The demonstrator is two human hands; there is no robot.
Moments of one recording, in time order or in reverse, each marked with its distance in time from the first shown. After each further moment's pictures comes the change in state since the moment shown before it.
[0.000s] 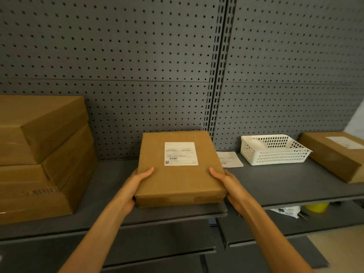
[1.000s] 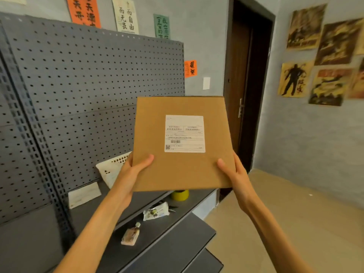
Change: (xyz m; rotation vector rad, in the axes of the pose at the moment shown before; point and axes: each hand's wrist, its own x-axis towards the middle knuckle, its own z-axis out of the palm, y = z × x) left_hand -0.133 -0.005 0.415 0.126 -0.592 0.331; right_hand -0.263 -0.033 -0.343 0.010 0.683 -0.579
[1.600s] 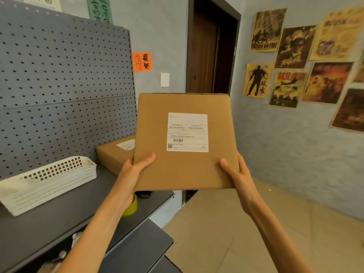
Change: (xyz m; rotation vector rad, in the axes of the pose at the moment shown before) left_hand 0.068 -0.039 0.203 -0.089 -0.124 -0.048; right_hand 0.066 0.006 -0.190 -0.084 0.149 -0.004
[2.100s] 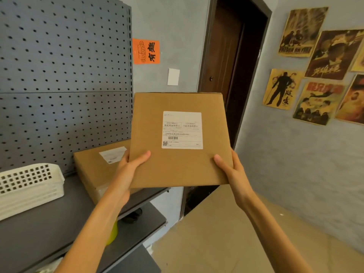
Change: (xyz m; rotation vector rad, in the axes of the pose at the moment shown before) left_hand 0.176 -0.041 0.029 -0.061 0.154 0.011; right_hand 0.201 0.063 0.004 -0.085 -0.151 0.033
